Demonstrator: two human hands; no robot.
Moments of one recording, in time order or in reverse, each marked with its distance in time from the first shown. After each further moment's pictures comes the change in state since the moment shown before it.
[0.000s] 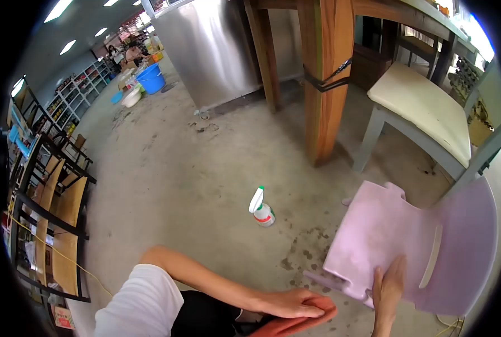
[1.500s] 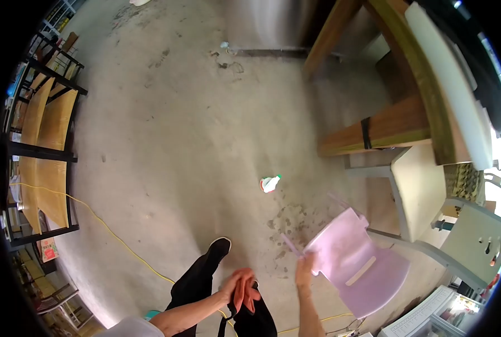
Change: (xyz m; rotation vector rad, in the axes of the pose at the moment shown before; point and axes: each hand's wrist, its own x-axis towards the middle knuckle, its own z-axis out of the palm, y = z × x) left_hand -0.141 -0.055 0.089 -1.701 0.845 0.047; right_hand -0.019 -0.136 -0.012 0.321 -0.662 0.152
